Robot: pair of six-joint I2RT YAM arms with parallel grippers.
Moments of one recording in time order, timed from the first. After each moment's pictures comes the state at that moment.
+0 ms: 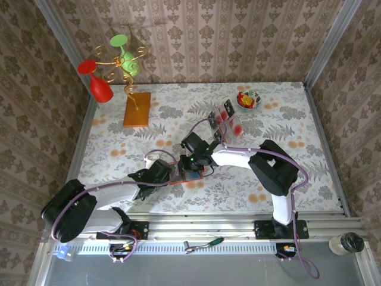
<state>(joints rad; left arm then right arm) -0.81 1.26 0.39 -0.16 -0.44 -0.68 0.82 1.93 1.20 -0.27 -0.29 0.73</state>
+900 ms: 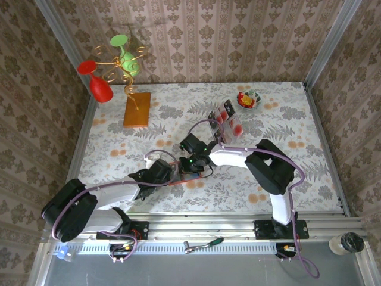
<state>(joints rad) -0.81 1.27 0.39 -0.15 -0.44 -0.68 0.83 1.97 1.23 -0.32 -0.30 0.69</state>
